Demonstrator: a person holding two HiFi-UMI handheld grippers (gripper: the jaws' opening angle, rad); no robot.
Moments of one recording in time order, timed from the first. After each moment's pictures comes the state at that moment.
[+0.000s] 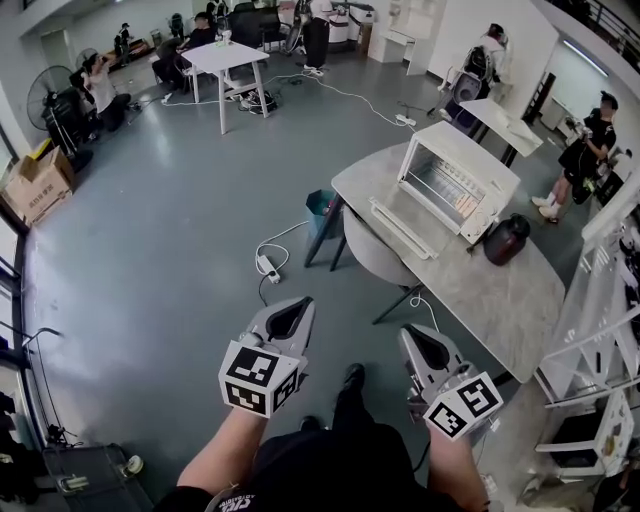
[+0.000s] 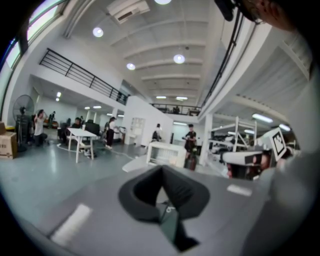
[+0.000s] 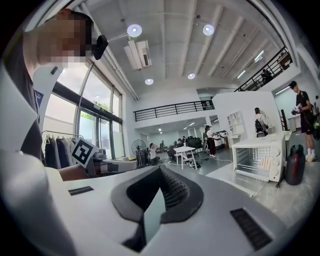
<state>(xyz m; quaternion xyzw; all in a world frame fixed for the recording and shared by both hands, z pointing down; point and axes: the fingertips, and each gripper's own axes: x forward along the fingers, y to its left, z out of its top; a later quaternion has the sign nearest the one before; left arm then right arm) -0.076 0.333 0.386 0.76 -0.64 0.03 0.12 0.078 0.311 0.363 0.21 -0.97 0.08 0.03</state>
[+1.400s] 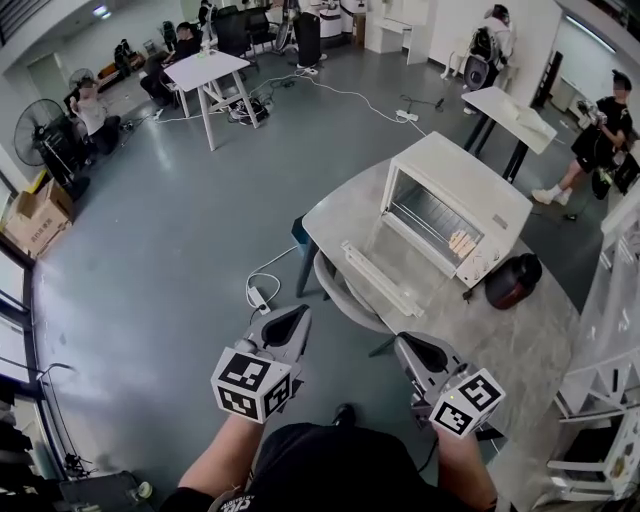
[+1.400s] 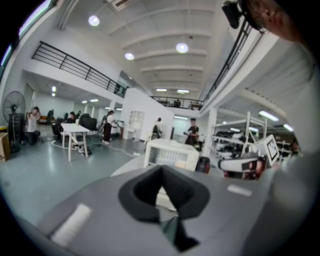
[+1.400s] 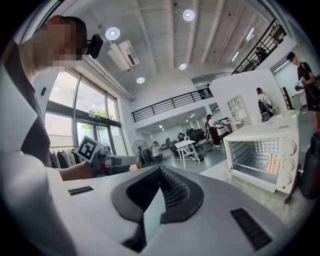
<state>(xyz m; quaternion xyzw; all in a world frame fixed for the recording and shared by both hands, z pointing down) -0.060 0.086 0.393 0.76 -0.63 0.05 0.15 0.097 0.063 0.395 0.17 -0.97 0.16 0.04</state>
